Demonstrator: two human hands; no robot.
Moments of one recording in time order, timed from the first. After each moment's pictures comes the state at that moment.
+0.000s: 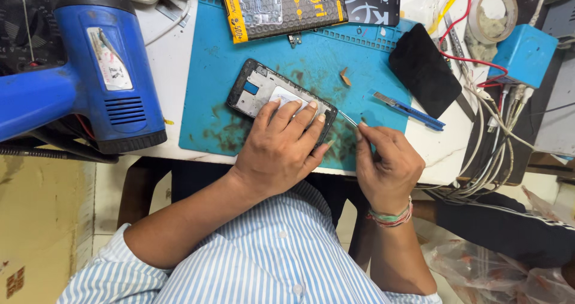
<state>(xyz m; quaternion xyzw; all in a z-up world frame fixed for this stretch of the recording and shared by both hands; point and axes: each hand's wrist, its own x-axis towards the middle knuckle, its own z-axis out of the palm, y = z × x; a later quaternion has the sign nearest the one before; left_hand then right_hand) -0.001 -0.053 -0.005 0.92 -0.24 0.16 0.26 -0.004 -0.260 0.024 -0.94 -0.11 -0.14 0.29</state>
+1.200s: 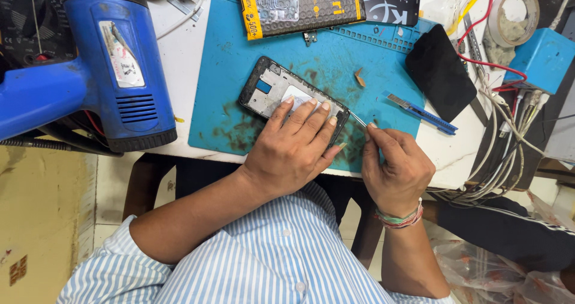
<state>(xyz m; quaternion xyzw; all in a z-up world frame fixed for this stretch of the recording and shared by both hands) -0.001 -0.050 -0.010 0.92 -0.25 0.16 0.27 -0.002 -0.257 0.022 -0.95 -0.15 -0.14 0.21</state>
